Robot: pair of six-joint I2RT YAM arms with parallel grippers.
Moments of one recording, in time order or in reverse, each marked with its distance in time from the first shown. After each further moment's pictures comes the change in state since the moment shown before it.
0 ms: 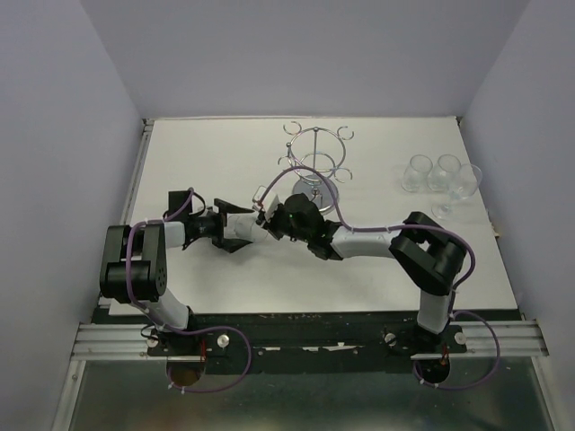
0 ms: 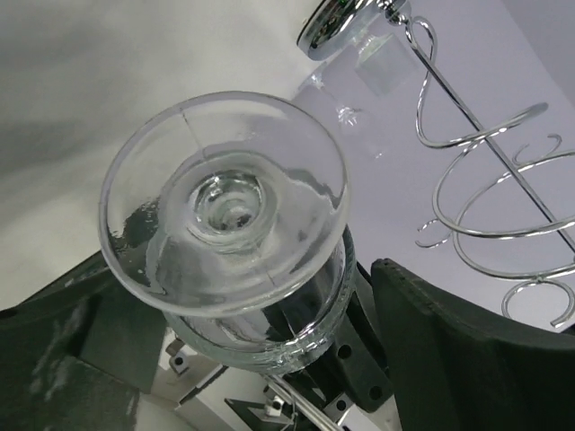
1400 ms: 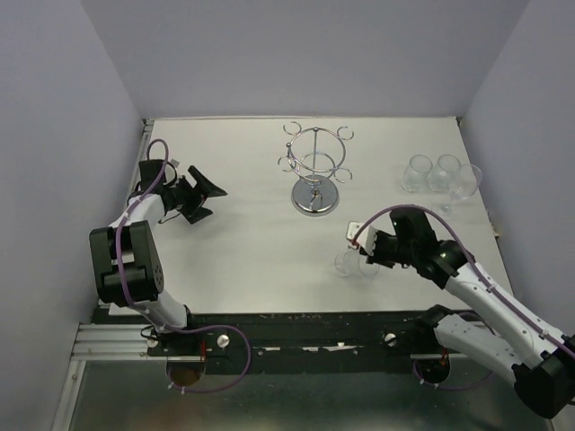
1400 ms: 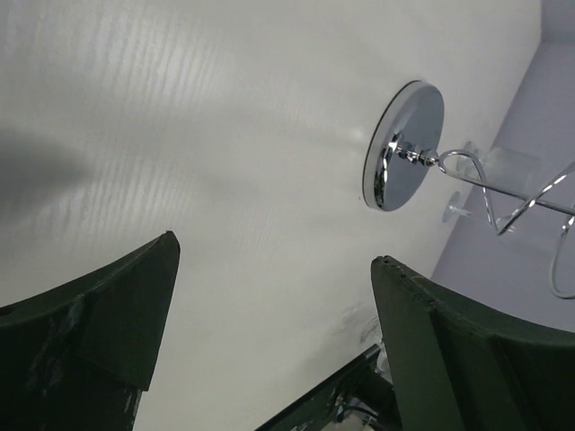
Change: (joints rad) left arm 0.151 -0.044 0.305 -0.325 -0.352 0.776; right arm -0.360 -1.028 -0.398 -1.060 -0.232 -0.535
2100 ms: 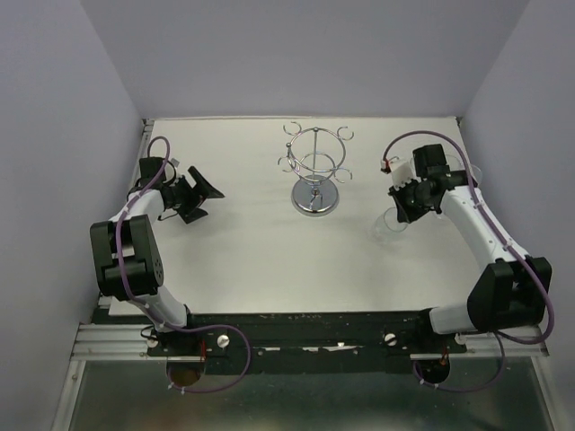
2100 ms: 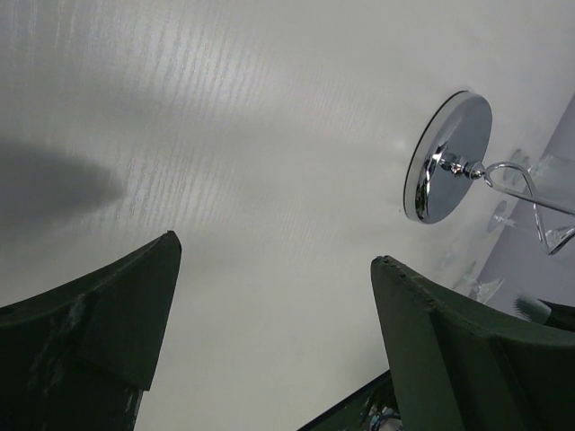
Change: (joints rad) left arm 0.006 0.089 0.102 -0.089 -0.079 0.127; right arm -0.444 0.518 0.485 -0.337 0.134 0.306
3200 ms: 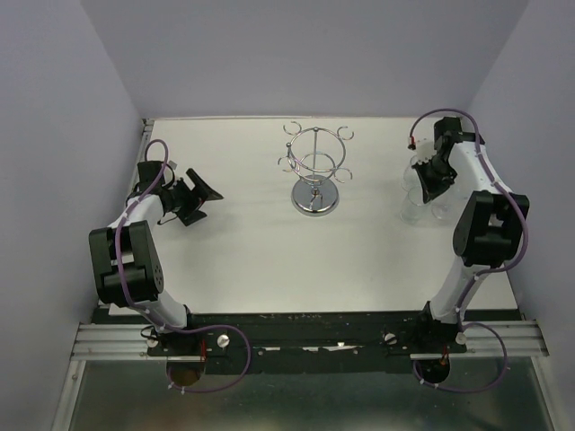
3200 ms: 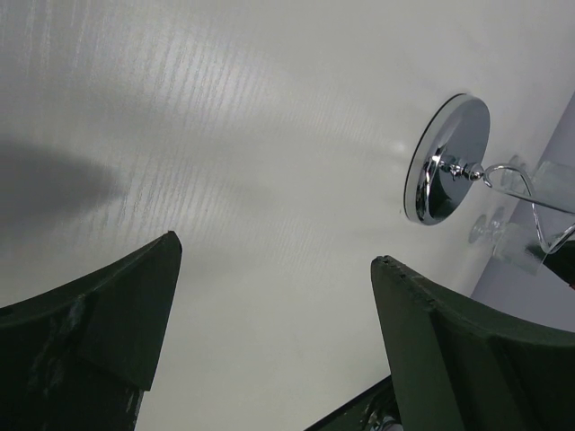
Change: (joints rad) left arm 0.008 -0.056 -0.069 0.037 -0.011 -0.019; right arm -0.242 0.518 0.462 -0.163 0.134 0.006
